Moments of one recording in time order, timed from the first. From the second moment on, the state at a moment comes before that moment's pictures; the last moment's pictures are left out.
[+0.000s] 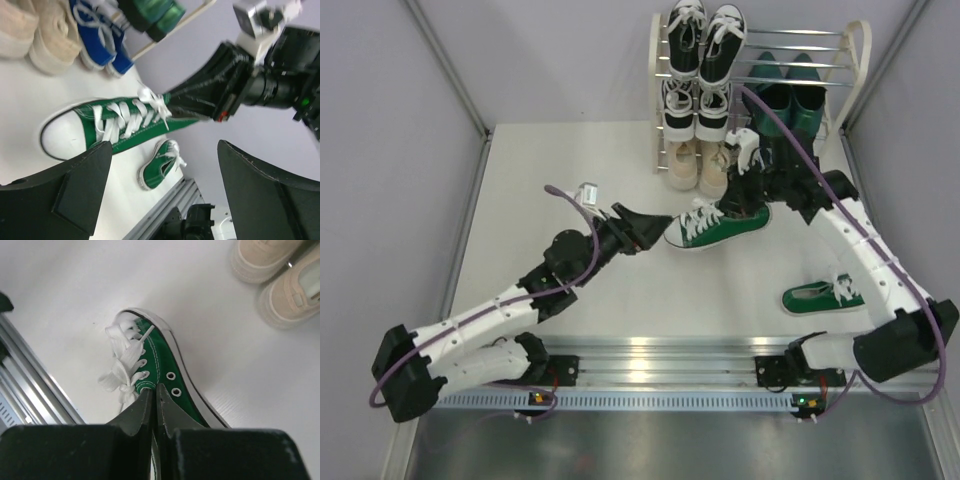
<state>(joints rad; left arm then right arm) -0.90 1.00 0.63 0.40 -0.18 -0.96 0.36 1.34 1.35 -0.75 -0.46 -0.16</state>
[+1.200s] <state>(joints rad) -0.67 0.72 0.61 0.21 -0.05 -0.83 -0.01 1.85 2.30 -0.32 -0.13 0.23</state>
